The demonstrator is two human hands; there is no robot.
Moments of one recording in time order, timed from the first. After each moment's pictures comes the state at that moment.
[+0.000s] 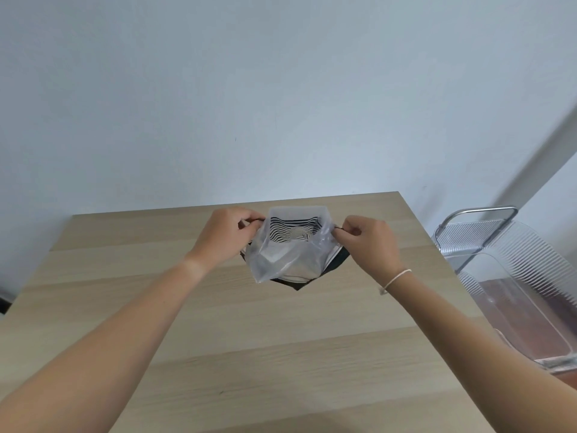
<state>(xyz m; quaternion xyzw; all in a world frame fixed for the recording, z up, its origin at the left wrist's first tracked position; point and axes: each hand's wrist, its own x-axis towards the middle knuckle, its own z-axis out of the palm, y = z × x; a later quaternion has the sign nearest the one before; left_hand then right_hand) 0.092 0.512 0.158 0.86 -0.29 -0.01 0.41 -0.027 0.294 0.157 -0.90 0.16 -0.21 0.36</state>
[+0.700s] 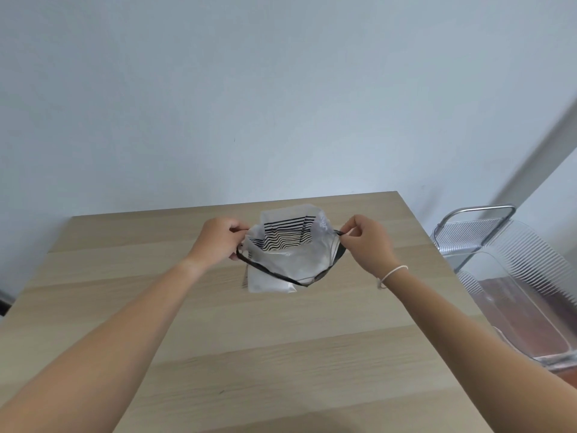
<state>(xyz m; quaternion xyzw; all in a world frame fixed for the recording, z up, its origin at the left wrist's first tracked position) 0.104 0.517 0.139 0.87 -0.16 -0.11 0.45 -0.024 0.285 0.147 -0.85 0.24 -0.13 0.45</state>
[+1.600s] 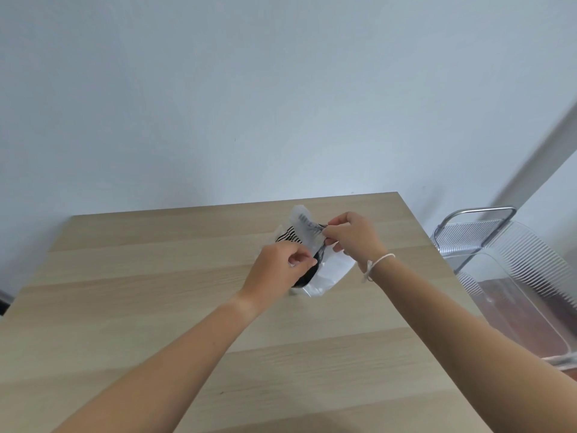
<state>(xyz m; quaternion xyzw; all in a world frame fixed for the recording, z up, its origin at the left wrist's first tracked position) 0.029 0.461 0.119 0.83 -0.31 -0.06 0.47 -0.011 0.308 0.173 -0.77 0.29 -0.06 0.57</state>
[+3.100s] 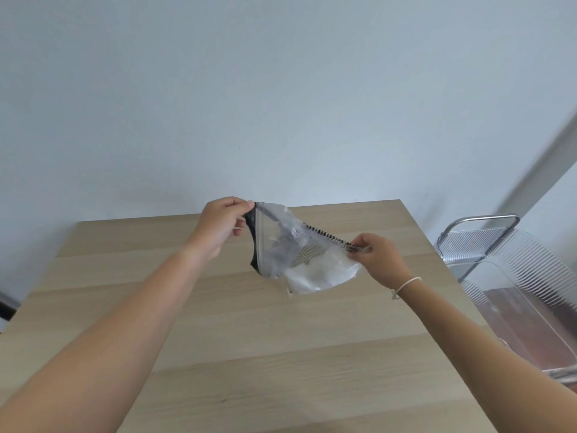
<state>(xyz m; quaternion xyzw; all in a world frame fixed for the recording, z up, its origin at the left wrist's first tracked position) 0.112 0.508 0.178 0.76 -0.08 -0.12 0.63 -0.030 0.264 0.134 -0.89 0.19 -0.08 0.41</state>
